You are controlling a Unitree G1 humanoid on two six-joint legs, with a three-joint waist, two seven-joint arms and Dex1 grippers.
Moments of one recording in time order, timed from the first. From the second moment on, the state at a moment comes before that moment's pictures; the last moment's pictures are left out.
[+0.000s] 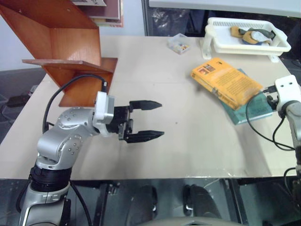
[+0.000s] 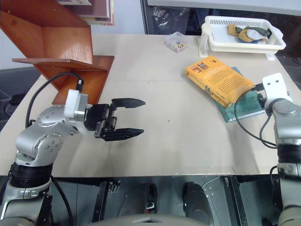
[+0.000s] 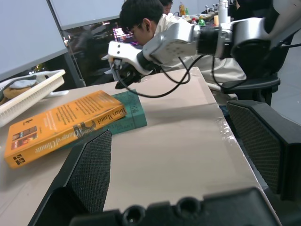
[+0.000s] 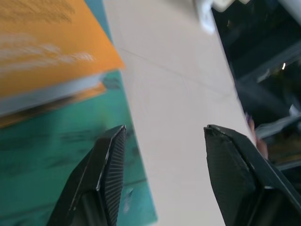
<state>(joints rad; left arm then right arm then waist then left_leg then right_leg) -0.38 0.70 0.07 -0.36 -0.77 0.53 -1.18 -0.68 -0.74 -0.12 0.53 -0.04 0.53 0.26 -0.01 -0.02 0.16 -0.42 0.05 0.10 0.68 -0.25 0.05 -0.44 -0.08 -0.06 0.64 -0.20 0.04</state>
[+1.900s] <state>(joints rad) -0.18 0.76 0.19 -0.52 -0.83 0.54 -1.06 -1.08 -0.64 -0.13 1.34 -0.07 0.05 0.64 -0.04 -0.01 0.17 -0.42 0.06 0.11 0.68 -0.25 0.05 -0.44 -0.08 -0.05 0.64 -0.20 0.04</state>
